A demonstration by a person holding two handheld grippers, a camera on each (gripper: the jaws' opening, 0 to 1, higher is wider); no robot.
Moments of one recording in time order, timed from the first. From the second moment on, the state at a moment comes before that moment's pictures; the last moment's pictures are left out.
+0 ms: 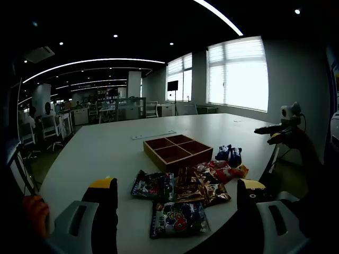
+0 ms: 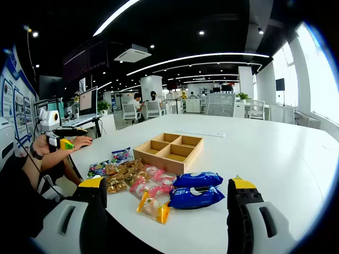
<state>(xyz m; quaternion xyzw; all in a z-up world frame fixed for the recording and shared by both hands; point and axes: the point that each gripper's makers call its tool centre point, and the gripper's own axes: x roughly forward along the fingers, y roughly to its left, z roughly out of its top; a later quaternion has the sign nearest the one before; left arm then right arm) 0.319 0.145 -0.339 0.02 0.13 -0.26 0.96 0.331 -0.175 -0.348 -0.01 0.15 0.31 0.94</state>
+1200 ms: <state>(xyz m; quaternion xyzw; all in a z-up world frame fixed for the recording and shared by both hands) 0.317 0.143 -0.337 0.02 0.12 -0.27 0.96 0.331 -0.179 -0.344 -0.01 0.15 0.31 0.94</state>
